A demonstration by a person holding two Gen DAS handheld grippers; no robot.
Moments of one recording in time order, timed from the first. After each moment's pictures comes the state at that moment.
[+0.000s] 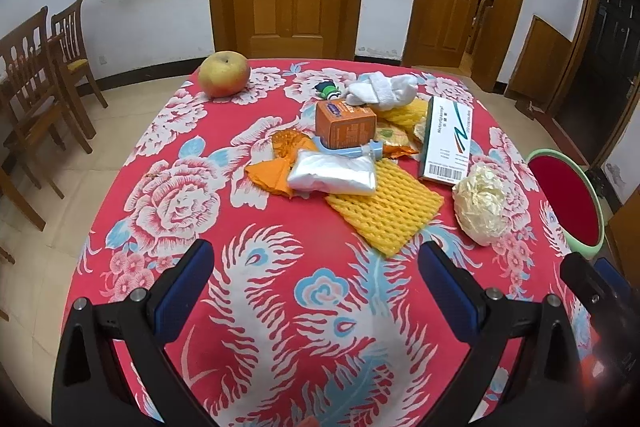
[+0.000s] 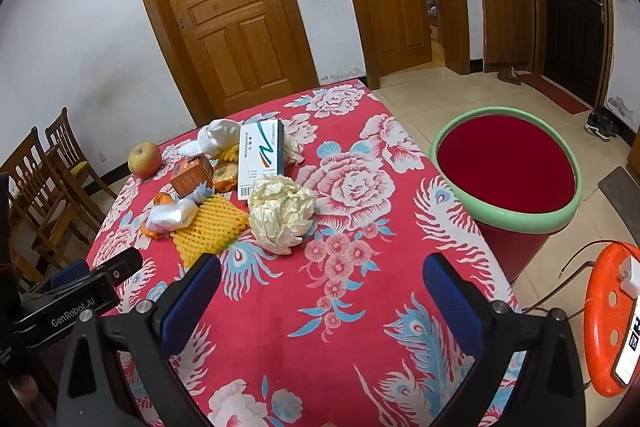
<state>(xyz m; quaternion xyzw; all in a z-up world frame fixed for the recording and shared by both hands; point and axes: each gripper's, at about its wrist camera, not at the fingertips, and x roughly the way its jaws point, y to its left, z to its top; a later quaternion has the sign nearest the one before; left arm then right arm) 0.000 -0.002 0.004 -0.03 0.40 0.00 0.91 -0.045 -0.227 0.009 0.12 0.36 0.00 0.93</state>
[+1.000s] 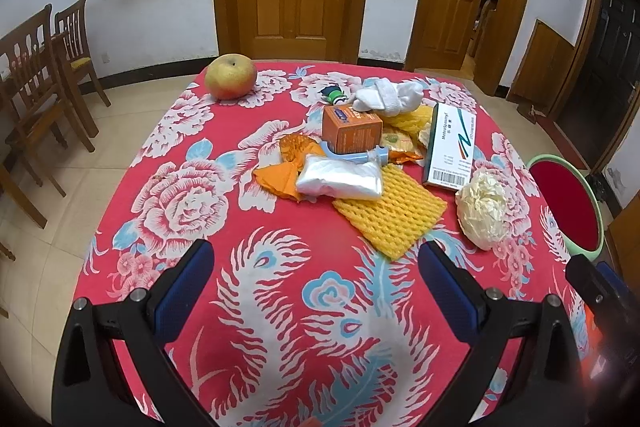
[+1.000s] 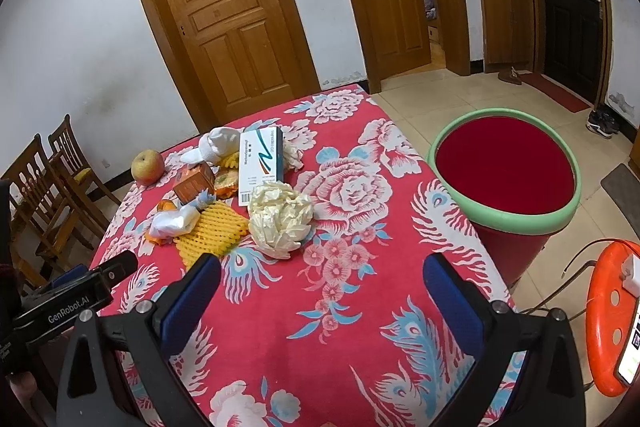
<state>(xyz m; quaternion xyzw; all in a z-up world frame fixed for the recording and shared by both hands) 0.000 0.005 0.006 -0.04 0.40 0.01 0.91 -0.045 -0.233 0.015 0.12 0.35 0.00 0.93</state>
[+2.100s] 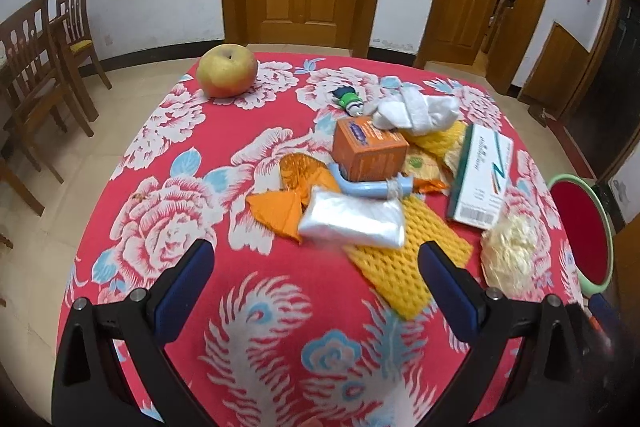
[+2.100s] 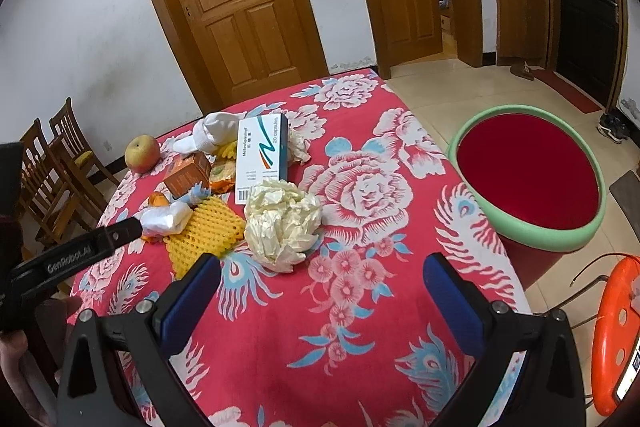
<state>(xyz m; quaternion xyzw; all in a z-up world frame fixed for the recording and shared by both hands) 0.062 0.010 -0.002 -0.06 0.43 0.03 0.90 -0.009 -0.226 0.000 0.11 0.38 0.02 0.92</state>
